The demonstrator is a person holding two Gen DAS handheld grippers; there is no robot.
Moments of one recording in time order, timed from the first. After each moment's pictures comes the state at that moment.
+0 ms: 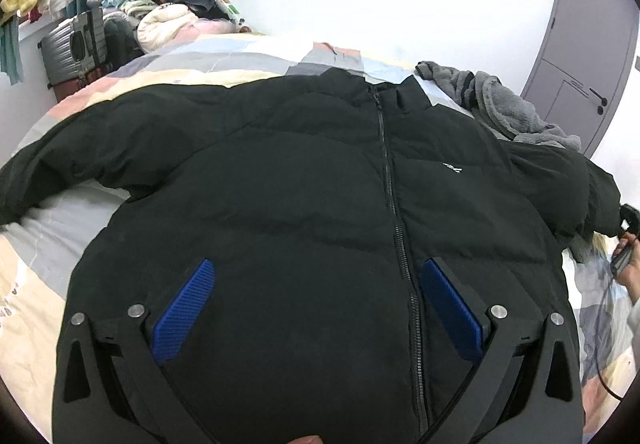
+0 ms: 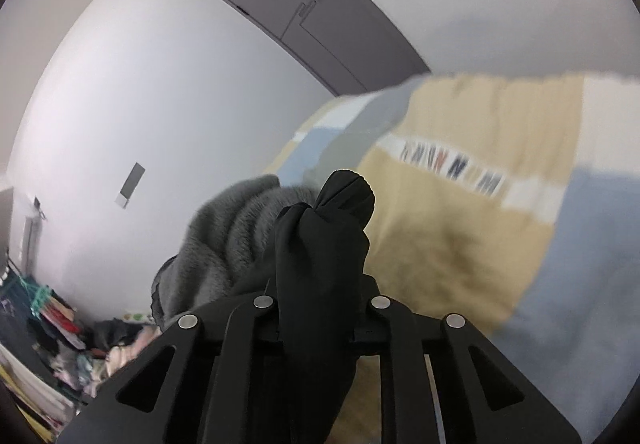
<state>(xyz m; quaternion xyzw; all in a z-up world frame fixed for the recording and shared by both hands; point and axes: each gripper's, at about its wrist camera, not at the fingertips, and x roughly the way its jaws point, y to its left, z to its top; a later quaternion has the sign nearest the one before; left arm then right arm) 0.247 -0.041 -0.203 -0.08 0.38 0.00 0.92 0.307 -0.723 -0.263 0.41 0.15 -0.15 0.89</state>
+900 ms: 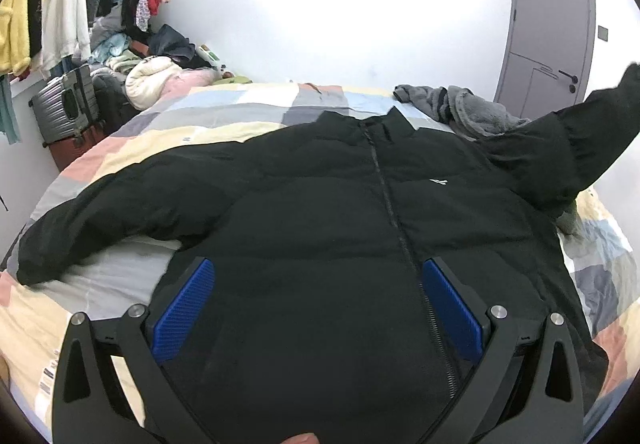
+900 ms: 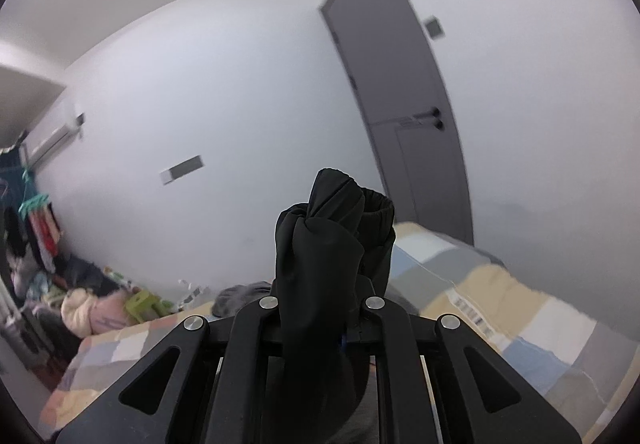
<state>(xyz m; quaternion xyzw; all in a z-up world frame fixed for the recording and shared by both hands) 0.199 0.001 -0.156 -0.02 0.32 -0.03 0.95 0.230 -0.517 0.029 0.17 0.08 -0.15 0.97</state>
